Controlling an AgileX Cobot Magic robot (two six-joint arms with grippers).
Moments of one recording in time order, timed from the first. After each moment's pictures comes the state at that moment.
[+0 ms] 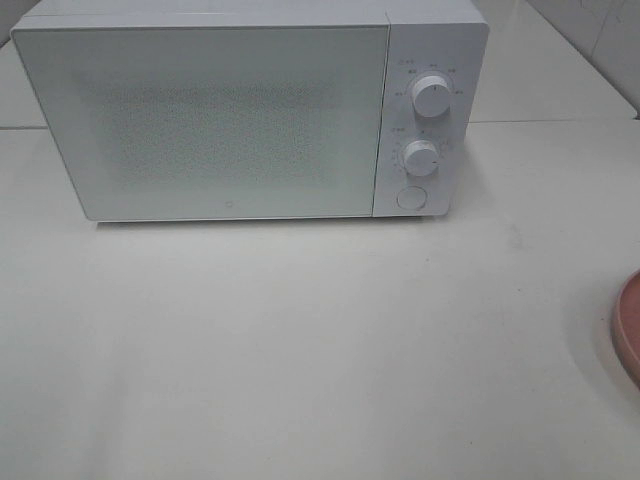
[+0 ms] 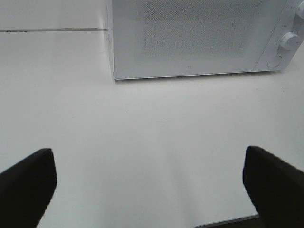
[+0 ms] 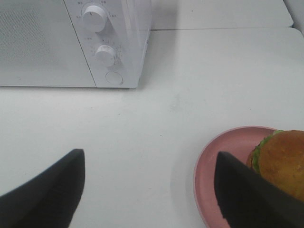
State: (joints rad) left arm 0.01 -0.01 -0.52 -0.26 1.07 0.15; right arm 0.04 0.30 -0.54 0.11 0.77 0.02
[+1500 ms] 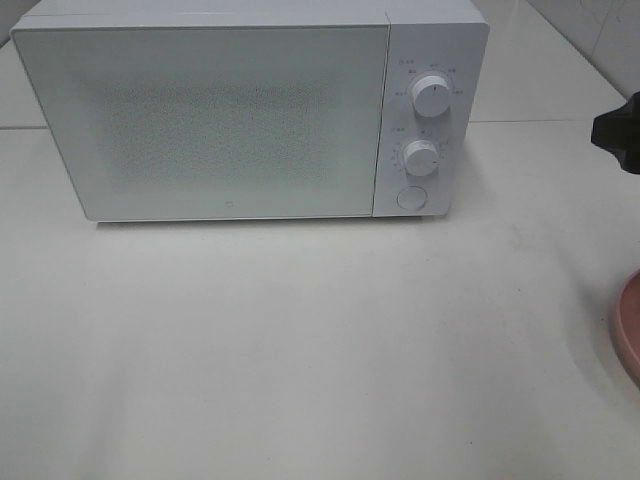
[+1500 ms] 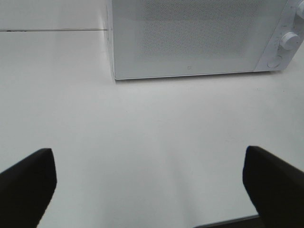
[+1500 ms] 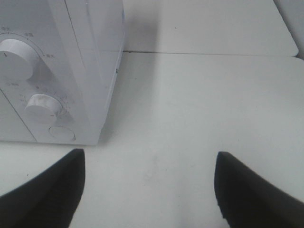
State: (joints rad) left arm 0.01 -0.01 -0.52 -0.26 1.07 0.15; right arm 0.04 1.10 -0.53 0.01 -0.05 0.02
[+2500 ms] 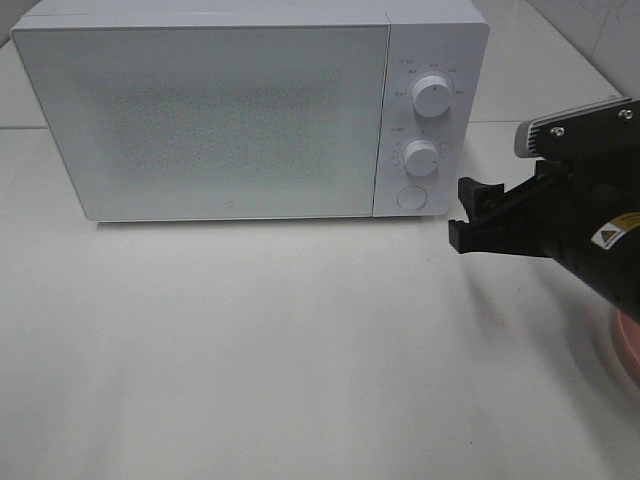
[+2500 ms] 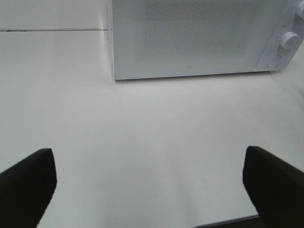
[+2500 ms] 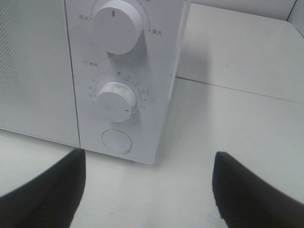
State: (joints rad) left arm 0.01 -0.01 -0.52 -0.26 1.07 0.15; right arm 0.52 1.57 -0.33 0.49 -0.96 -0.32
